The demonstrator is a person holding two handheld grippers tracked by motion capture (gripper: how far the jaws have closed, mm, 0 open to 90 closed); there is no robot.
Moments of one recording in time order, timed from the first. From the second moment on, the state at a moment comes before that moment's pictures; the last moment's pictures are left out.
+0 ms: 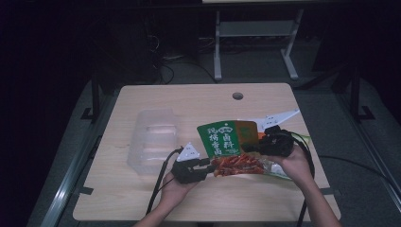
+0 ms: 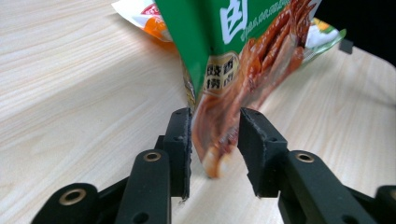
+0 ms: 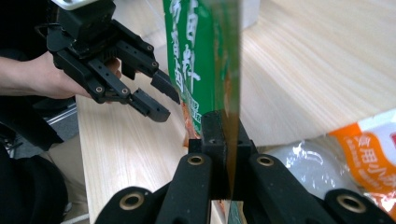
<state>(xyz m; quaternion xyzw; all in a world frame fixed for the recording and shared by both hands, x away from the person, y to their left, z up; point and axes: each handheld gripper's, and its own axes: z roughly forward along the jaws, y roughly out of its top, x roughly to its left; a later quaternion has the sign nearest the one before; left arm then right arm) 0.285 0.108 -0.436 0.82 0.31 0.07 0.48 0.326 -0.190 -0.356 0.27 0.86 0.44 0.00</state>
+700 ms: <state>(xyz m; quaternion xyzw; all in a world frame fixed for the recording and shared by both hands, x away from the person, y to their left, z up) 0.260 0.120 -0.430 0.84 0.27 0.11 0.45 0.324 -0.178 -0.321 0.28 0.84 0.47 0.05</state>
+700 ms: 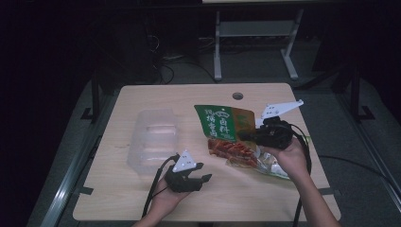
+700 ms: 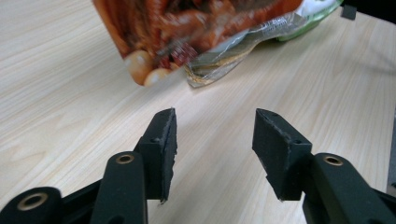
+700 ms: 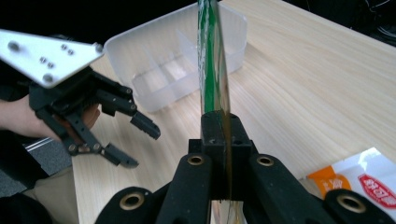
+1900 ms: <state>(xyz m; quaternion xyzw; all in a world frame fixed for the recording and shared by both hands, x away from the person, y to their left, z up) 0.244 0.122 -0.431 0.85 0.24 0.11 0.46 0.353 -0.136 -0.302 0.28 0.84 0.47 0.06</state>
